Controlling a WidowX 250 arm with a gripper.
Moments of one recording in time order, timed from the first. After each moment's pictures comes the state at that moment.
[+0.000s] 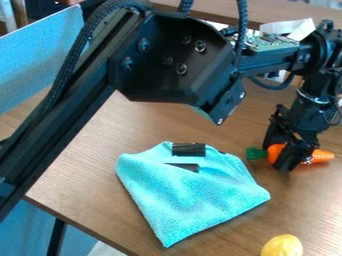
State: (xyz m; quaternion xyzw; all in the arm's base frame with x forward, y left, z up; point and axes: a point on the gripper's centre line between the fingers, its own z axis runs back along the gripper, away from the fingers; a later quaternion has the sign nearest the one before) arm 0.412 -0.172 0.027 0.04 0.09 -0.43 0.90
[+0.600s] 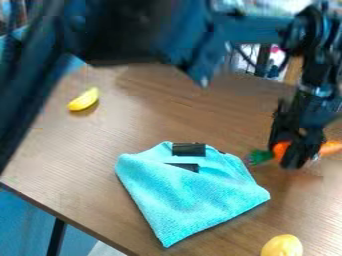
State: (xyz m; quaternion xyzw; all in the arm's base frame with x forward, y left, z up) arm 0.402 -0.174 0.057 0.00 0.04 -0.41 0.91
